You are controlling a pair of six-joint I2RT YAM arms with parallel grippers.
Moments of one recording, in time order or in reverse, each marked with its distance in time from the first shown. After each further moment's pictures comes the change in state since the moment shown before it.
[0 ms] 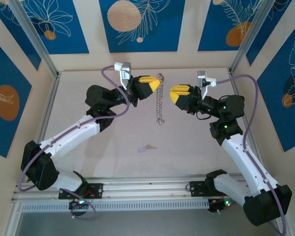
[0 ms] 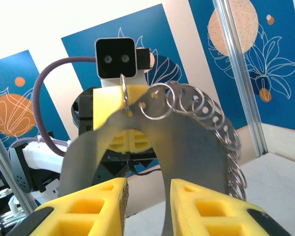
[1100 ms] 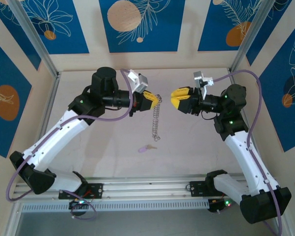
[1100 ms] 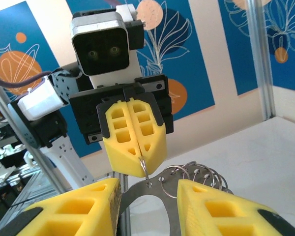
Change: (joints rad) left arm -0.004 -0.047 0.343 -1.297 0.076 0.803; right arm -0.078 0.026 0.103 -0.319 -0.236 -0.196
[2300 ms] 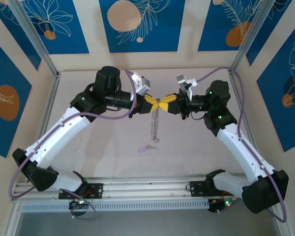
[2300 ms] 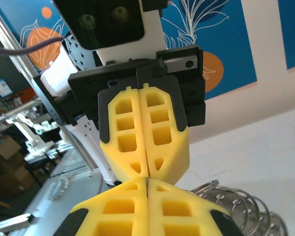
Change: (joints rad) left arm 0.002 0.035 0.045 -0.117 0.049 0.060; right arm 0.127 0.106 0.008 -0.001 -0.044 -0.050
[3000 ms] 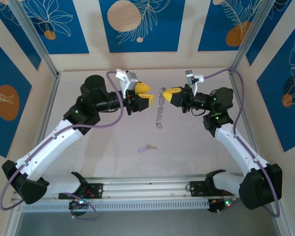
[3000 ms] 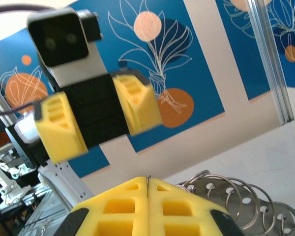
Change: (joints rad) left arm 0.005 -0.161 -0.254 0.452 -0.248 -0.235; right arm -0.066 0.045 -0.120 0.470 0.133 0.314
